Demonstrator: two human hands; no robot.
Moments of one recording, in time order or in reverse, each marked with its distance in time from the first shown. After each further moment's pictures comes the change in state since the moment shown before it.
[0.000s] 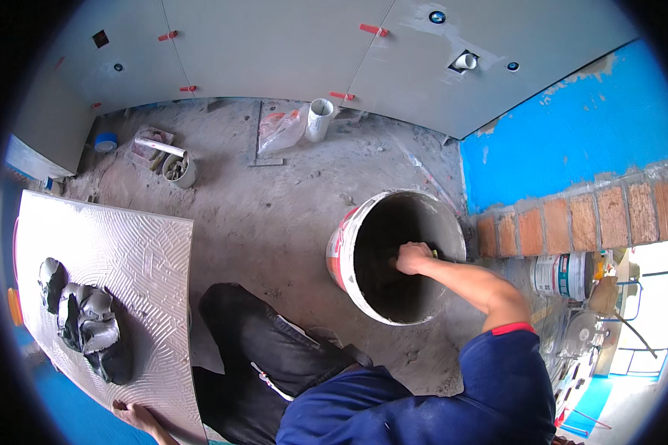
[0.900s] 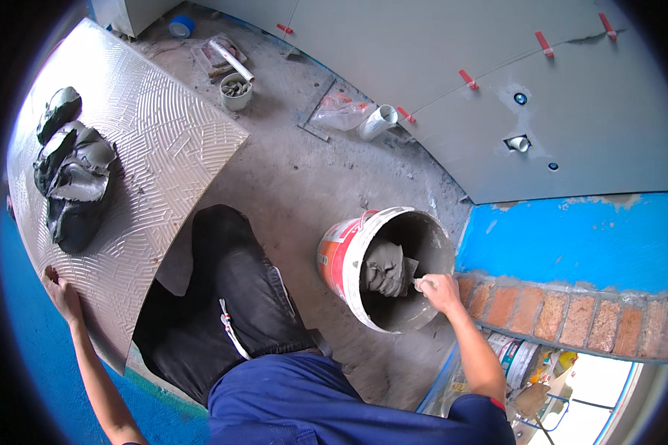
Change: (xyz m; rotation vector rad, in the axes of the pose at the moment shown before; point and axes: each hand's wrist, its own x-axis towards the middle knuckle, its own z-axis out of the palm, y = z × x) left_hand 0.001 -0.030 -0.008 0.008 0.054 0.070; right_hand -0.085 0.056 -0.031 0.309 0.382 -0.311
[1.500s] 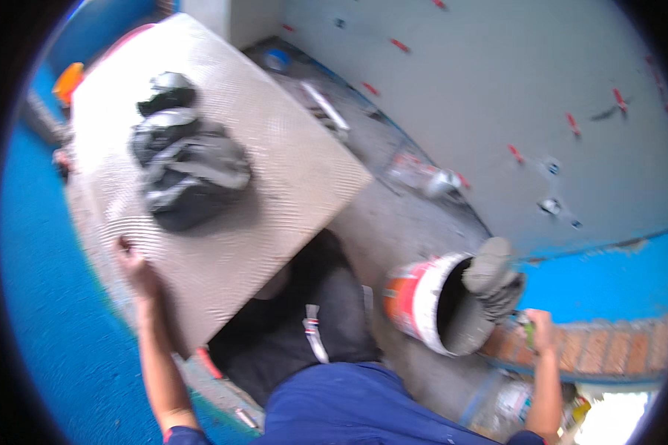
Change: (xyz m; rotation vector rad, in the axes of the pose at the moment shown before) left_hand -0.021 0.042 -0.003 -0.405 0.116 -0.161; right_hand -0.110 -0.088 -0.128 0.561 0.105 -0.045
